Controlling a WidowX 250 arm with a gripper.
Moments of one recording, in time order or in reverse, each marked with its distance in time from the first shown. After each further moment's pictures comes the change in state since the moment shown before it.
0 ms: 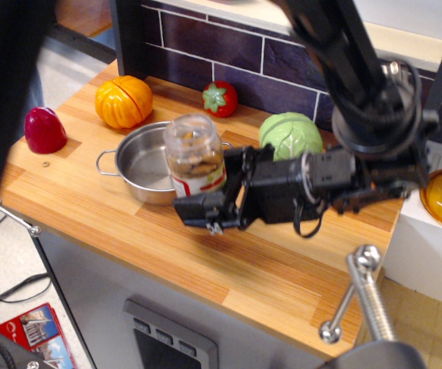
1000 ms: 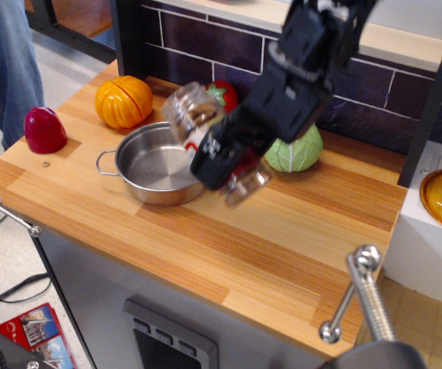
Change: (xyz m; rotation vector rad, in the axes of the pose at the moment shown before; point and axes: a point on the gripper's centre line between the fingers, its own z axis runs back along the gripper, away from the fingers) arm -0.023 0.006 0.038 -0.123 -0.699 -0.409
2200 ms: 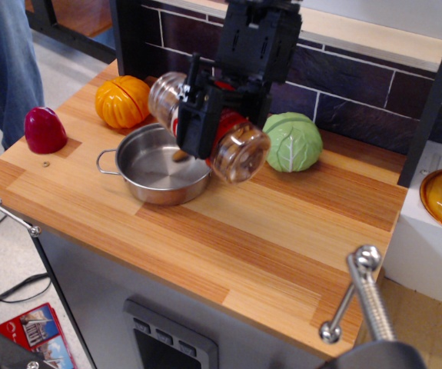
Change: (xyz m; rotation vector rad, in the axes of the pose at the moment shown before) arm -0.010 -0.016 0.018 -0.134 -0.335 -0.199
